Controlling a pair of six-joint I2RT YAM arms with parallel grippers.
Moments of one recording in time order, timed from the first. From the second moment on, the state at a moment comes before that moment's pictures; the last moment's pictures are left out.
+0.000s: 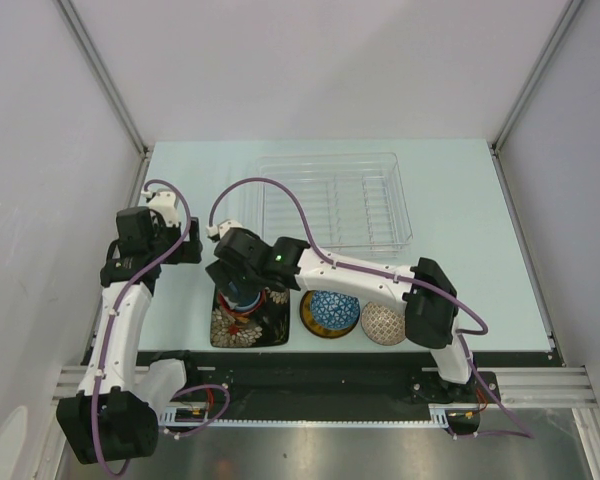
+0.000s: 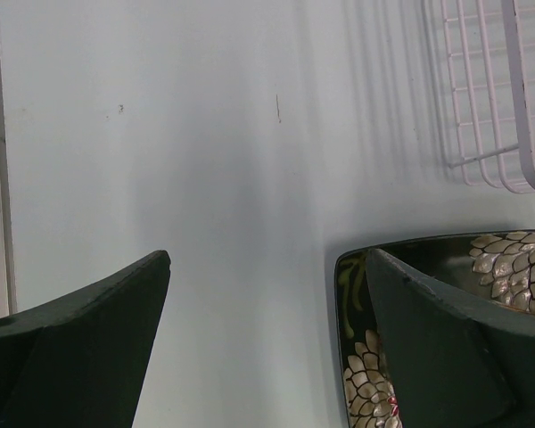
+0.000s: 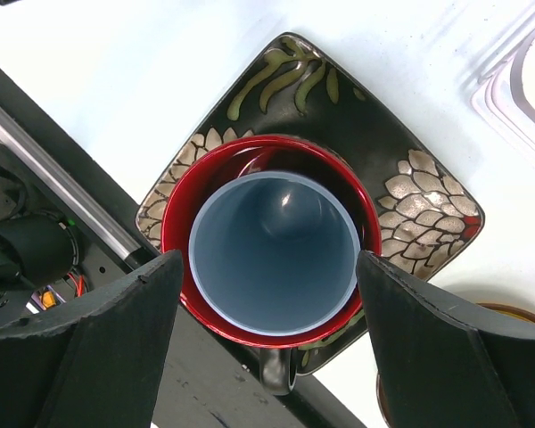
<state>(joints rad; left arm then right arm) 0.12 0.95 0.83 -0.56 0.16 0.12 1.22 2.02 1.86 -0.71 0.15 0.44</state>
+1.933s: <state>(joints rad) 0.12 0.95 0.81 -0.54 0.16 0.12 1.28 2.04 1.89 -0.76 0.19 0.41</state>
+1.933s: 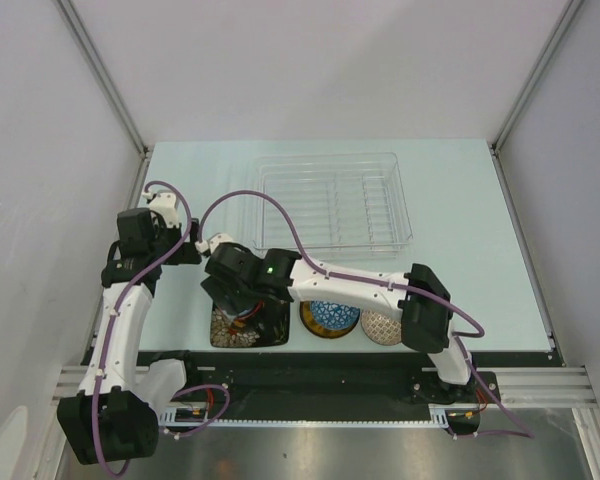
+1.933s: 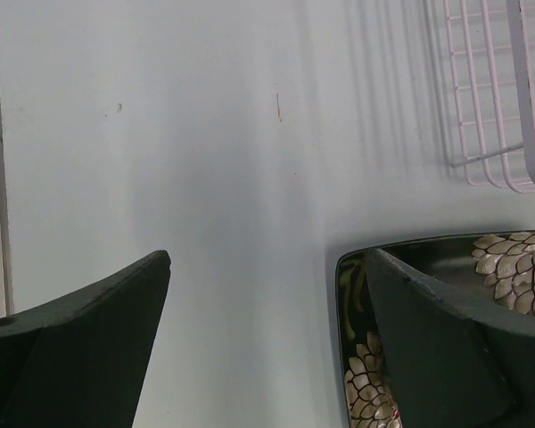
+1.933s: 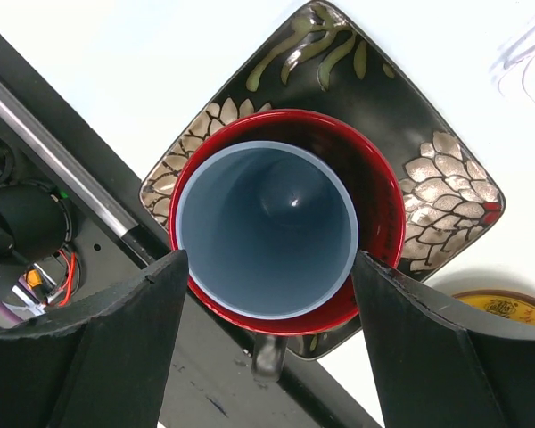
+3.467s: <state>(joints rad) 0.12 0.96 0.80 -0.51 0.17 0.13 1.18 2.08 1.97 -0.80 0.11 0.37</state>
